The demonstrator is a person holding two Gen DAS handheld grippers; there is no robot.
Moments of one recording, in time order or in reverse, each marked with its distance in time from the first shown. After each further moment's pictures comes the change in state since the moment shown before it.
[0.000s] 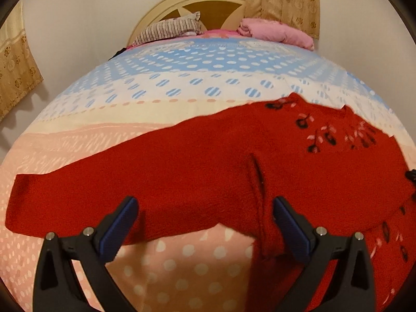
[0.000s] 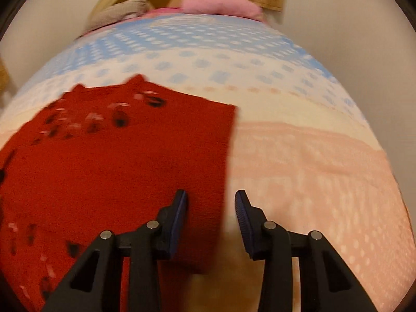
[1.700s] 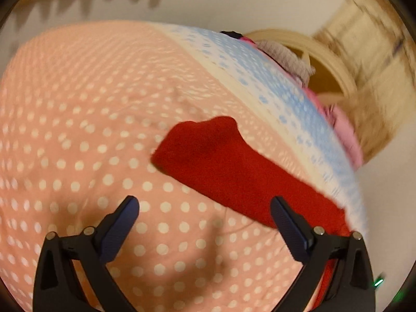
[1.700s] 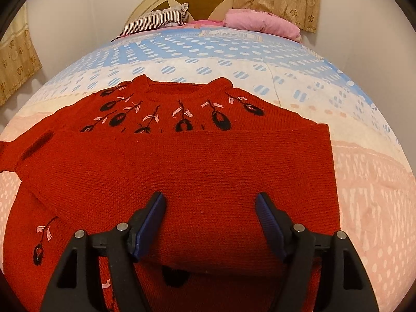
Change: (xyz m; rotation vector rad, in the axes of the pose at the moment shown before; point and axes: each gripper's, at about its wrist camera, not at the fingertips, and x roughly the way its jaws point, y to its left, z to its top) left arm -0.073 0.283 -0.096 -0.831 -0.016 -0.074; right arm 0.002 0.104 -0.010 -0.113 -0.105 0.152
